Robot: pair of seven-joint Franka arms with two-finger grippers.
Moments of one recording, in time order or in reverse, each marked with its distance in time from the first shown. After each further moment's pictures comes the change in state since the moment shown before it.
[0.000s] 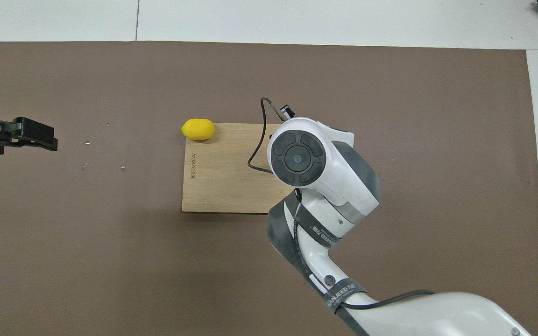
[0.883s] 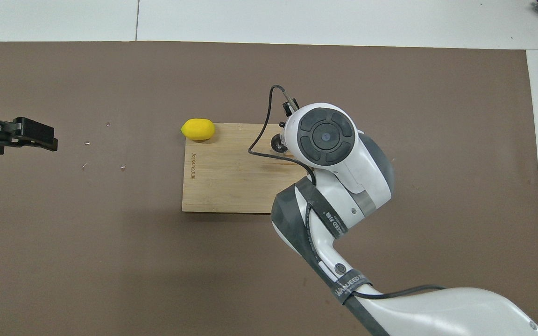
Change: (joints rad) left arm 0.000 0.000 0.000 0.000 0.000 0.000 0.000; right arm -0.035 0.000 -0.006 0.025 0.192 0.000 0.013
